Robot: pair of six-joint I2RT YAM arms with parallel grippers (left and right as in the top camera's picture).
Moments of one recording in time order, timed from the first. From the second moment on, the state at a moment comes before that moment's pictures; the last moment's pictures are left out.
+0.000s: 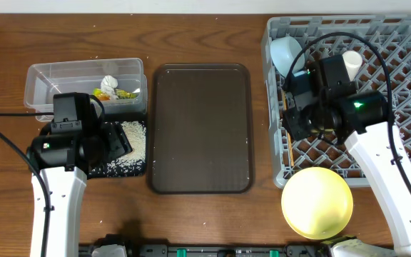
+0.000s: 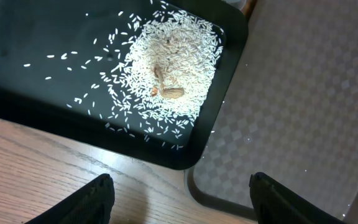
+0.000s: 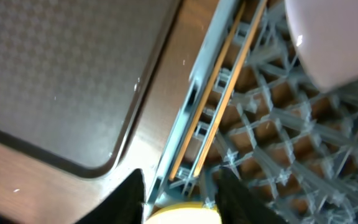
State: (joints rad) left arm 0.11 1.17 1.07 -1.14 0.07 -0.33; right arm 0.28 1.43 1.35 -1.14 -0.11 -0.06
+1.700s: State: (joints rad) left arm 0.11 1.17 1.07 -1.14 0.07 -0.33; right arm 0.00 1.16 0.91 -1.30 -0.07 0.79
